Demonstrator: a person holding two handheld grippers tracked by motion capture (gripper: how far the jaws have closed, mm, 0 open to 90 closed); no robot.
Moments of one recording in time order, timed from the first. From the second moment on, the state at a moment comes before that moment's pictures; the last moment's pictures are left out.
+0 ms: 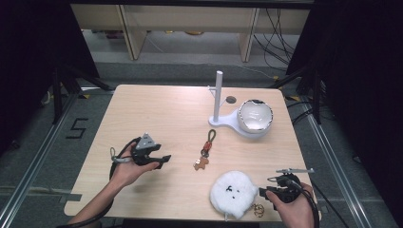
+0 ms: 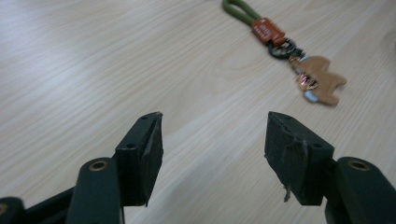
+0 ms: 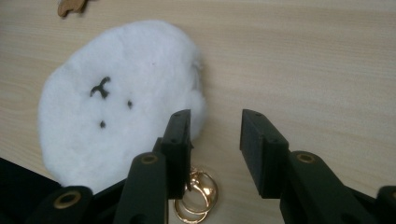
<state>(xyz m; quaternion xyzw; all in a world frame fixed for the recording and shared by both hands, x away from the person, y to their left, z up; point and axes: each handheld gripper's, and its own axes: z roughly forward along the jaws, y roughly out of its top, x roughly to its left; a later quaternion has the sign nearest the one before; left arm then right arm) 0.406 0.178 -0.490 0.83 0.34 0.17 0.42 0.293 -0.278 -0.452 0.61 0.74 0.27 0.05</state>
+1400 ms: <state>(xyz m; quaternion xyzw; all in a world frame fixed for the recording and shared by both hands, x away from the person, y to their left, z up) 0.372 0.204 -0.517 0.78 0.39 0.18 0.45 0.368 -0.245 -0.472 0.56 0.81 0.17 -0.09</state>
